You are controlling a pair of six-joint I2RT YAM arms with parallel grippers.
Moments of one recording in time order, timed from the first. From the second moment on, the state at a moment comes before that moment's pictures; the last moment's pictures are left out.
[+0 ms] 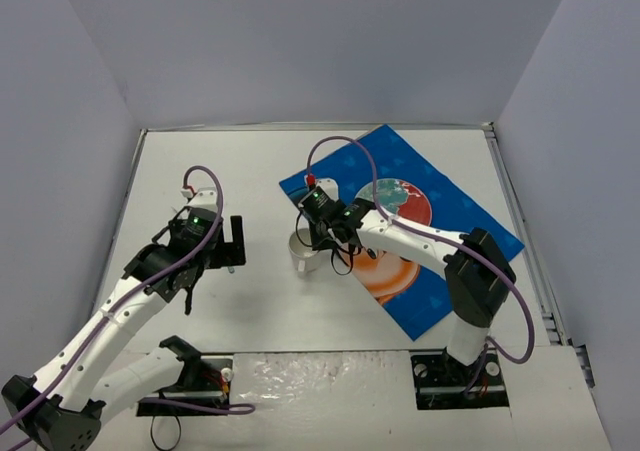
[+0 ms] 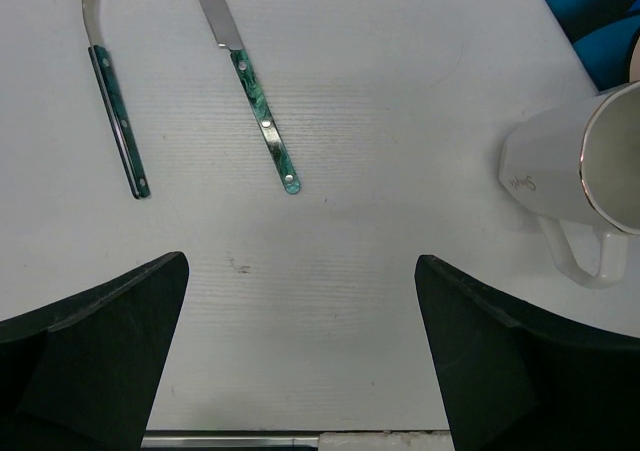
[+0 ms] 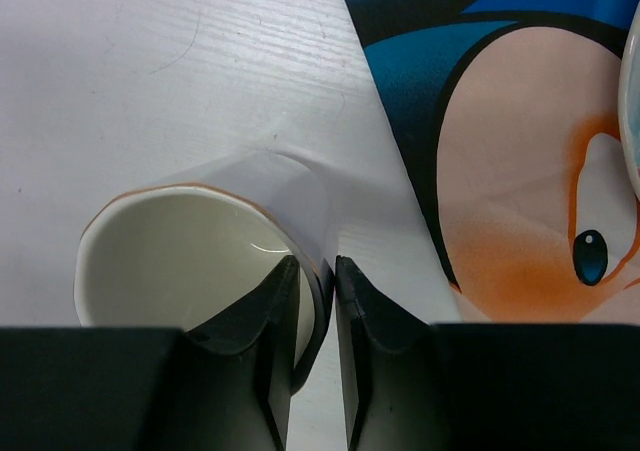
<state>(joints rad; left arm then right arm) -0.53 0.89 0.92 -0.86 -0.35 -0.46 0.87 1.75 1.30 -0.56 0.22 0.60</state>
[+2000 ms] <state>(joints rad) -0.54 0.90 0.90 -0.80 -0.21 -0.35 -0.41 1.51 1.25 -0.75 -0.06 -0.08</state>
